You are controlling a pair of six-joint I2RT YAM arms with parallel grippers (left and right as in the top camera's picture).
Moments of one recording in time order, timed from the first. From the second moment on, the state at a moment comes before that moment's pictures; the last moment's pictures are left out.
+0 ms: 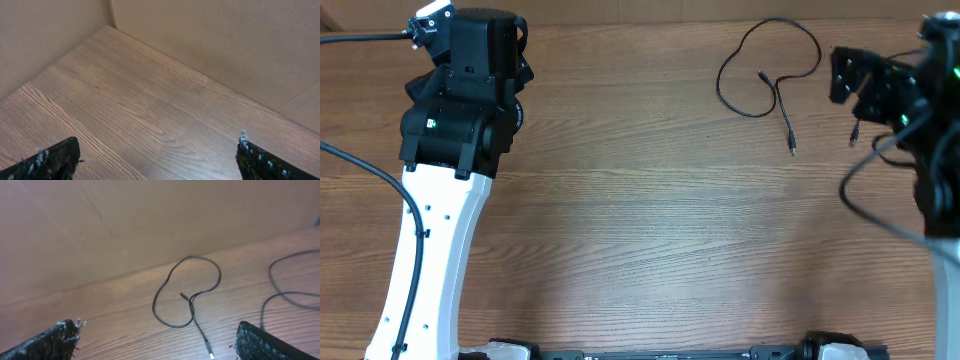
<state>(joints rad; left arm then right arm) -0.19 1.50 1.76 -0.97 -0.63 -0.55 -0.10 1.19 1.52 -0.77 -0.16 0.25</state>
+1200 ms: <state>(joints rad) -0.19 1.50 1.76 -0.97 -0.63 -0.55 -0.10 1.06 1.53 -1.20 -0.01 0.32</state>
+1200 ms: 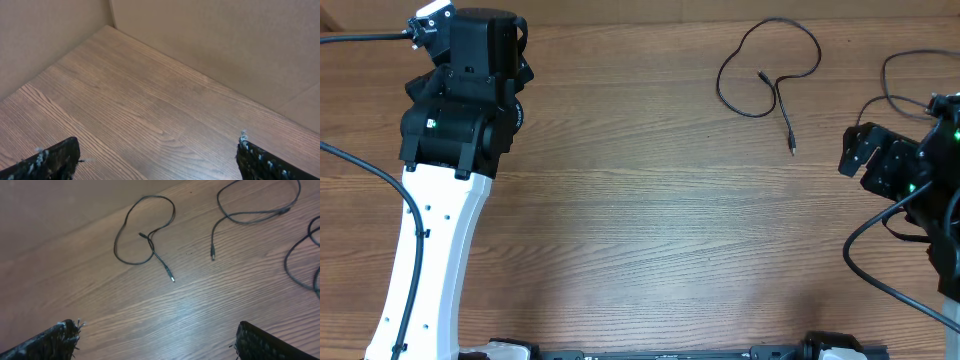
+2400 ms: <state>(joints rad) -0.19 1.50 1.76 -0.97 -0.63 -0.55 -0.10 0.18 0.69 -0.55 -0.02 0.36</state>
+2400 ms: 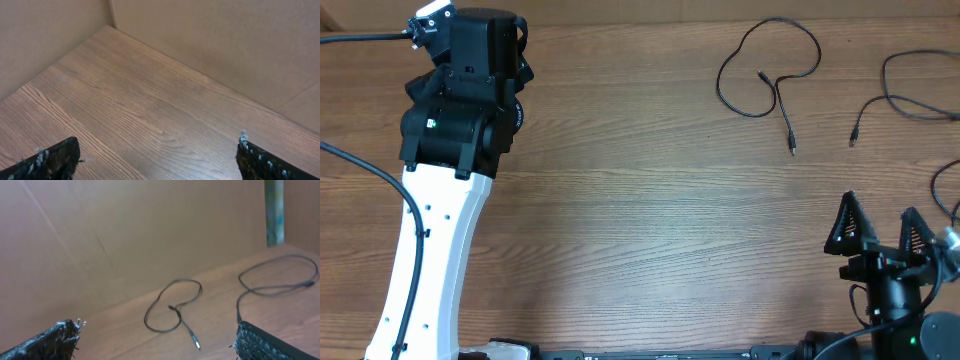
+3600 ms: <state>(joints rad) -0.19 1.50 1.76 -0.97 -0.63 -0.55 -0.08 0.01 0.14 -0.02 -0.02 0.36</state>
